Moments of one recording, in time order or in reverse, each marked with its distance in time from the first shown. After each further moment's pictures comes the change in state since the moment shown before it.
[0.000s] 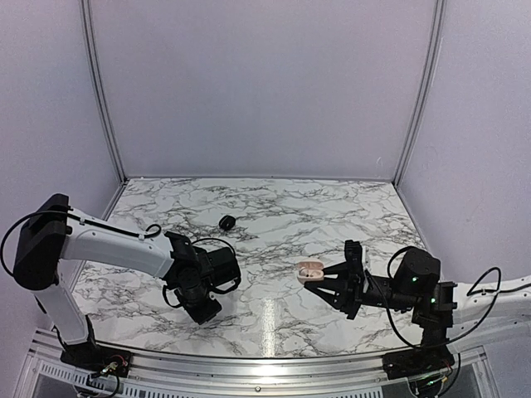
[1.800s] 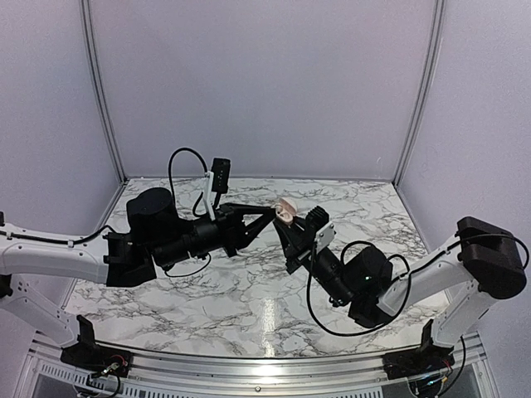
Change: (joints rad) left arm -0.056 -0.404 -0.184 1.382 0.106 -0.249; right arm 0.072 0.751 0.263 0.906 0.571 -0.292
